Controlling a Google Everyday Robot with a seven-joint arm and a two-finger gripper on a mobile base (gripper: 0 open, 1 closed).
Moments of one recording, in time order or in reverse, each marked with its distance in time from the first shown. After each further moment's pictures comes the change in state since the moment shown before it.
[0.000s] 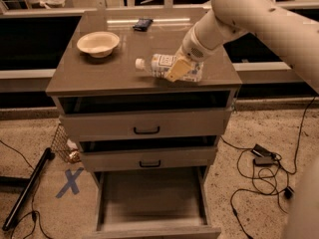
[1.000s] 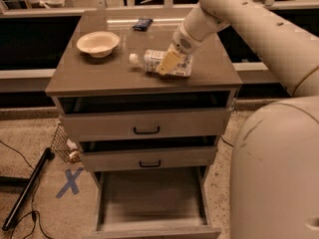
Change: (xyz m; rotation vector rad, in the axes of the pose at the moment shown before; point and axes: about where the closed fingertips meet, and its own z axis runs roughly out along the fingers) arm -0.020 -0.030 0.038 -0.090 0.015 0.082
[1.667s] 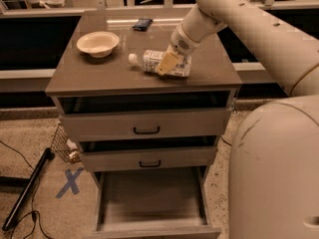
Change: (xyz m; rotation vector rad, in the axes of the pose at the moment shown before) arm 0.000 0.002 0.006 -0.010 0.001 0.000
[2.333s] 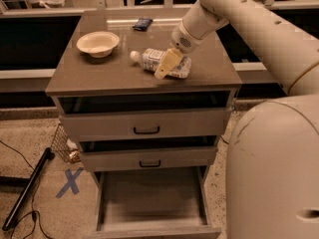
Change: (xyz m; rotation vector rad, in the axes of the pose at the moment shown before) arm -0.002 0.002 -0.006 -0.035 -0.006 -0.029
